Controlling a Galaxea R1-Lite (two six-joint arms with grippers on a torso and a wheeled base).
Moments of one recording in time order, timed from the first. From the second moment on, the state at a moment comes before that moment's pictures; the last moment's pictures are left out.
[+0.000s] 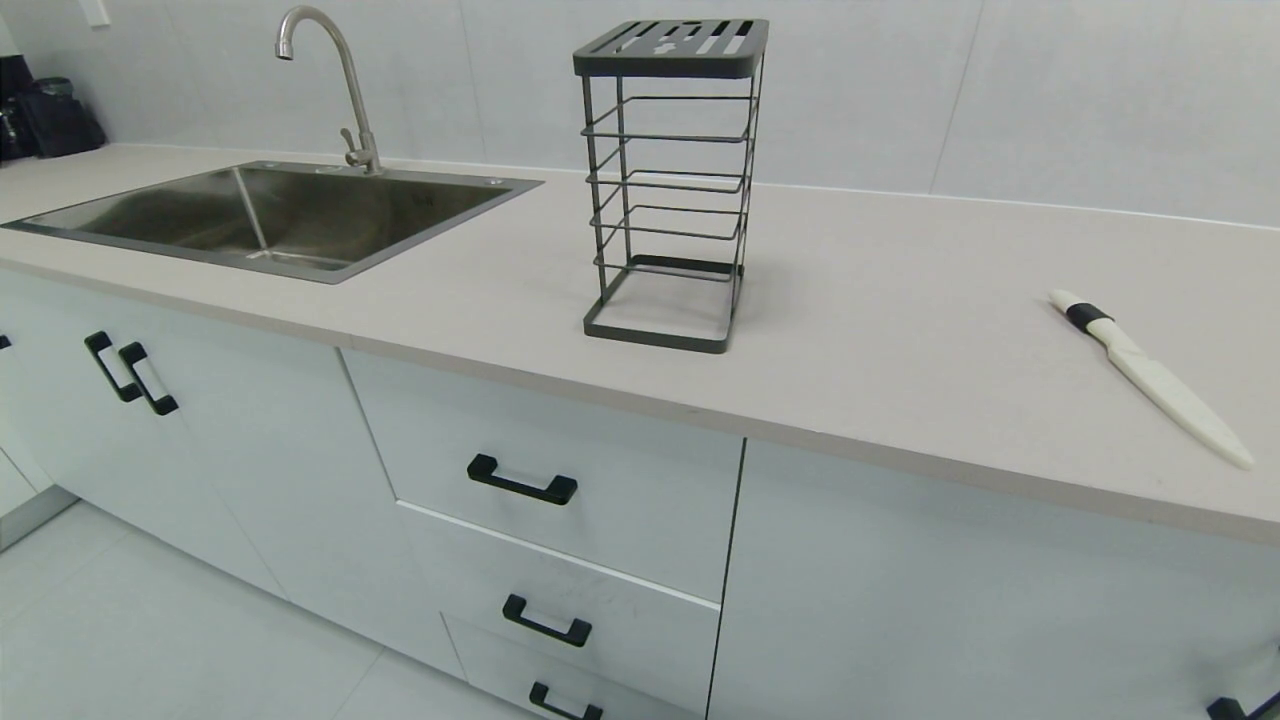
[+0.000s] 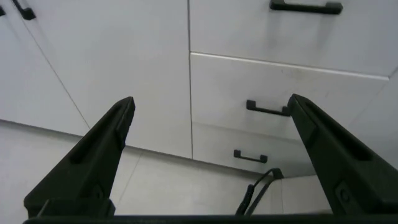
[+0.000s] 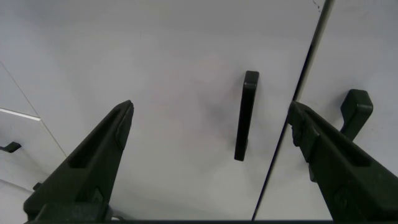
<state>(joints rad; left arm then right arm) -0.10 0.10 0.00 0.00 -0.01 0.00 0.00 0.00 0.00 0.01 0.00 0.02</state>
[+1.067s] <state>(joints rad) 0.00 0.00 0.00 0.00 -0.02 0.01 0.00 0.00 0.00 0.01 0.00 0.01</state>
